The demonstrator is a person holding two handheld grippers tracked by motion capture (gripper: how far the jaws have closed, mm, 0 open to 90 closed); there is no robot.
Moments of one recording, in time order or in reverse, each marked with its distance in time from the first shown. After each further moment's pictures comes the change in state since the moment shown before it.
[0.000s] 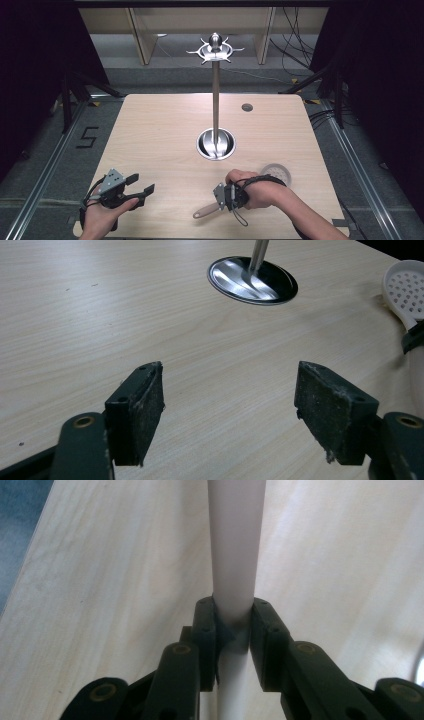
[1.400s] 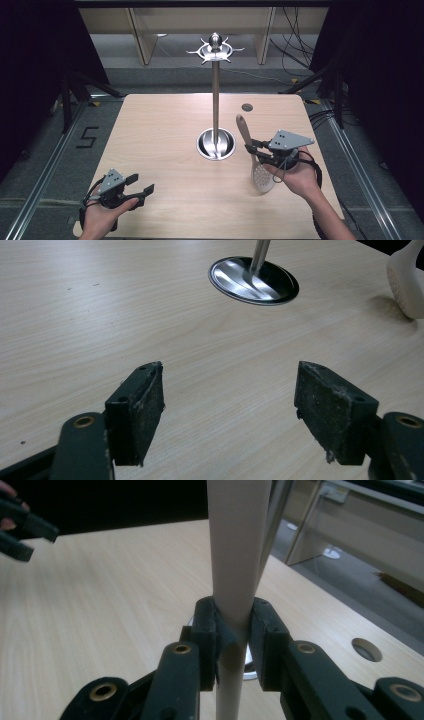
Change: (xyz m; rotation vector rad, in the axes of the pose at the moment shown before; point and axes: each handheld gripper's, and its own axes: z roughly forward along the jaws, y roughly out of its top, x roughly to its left) left arm 0.001 0.000 0.000 -0.010 -0.002 0.018; right arm 0.003 -0.100 -0.093 -0.800 -0.615 0.844
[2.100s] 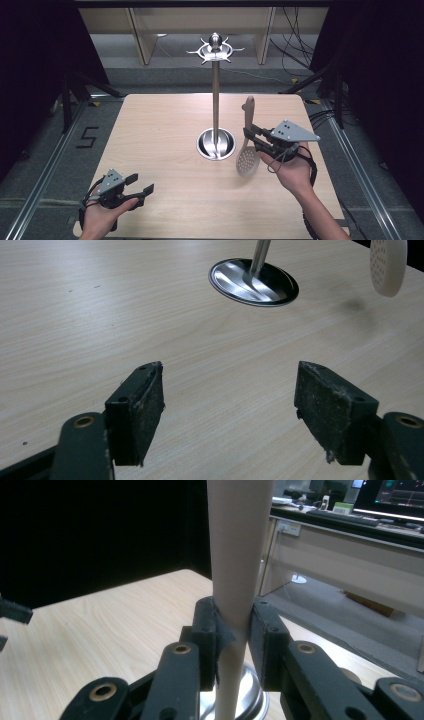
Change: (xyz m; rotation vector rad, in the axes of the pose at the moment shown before) left arm -0.002 0.000 -0.001 -0.007 0.004 -0.028; right arm 0.008 0.032 0.000 -0.164 -0.125 0.130
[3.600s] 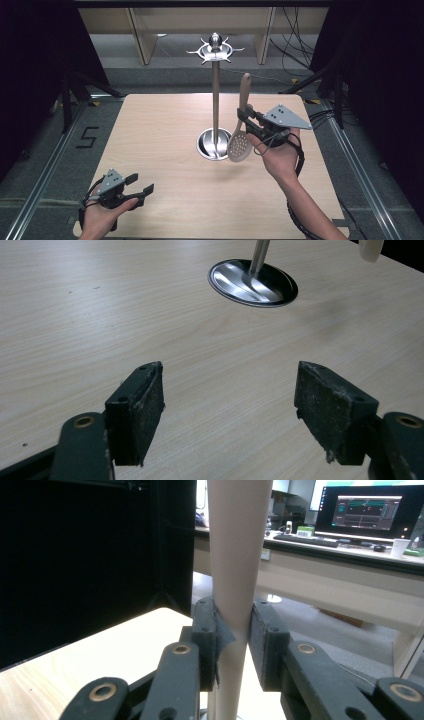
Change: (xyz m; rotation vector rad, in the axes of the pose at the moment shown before) left arm 0.003 0.001 0.000 -0.001 -0.004 0.047; right arm 0.005 0.032 0.023 -0.090 -0.108 0.038
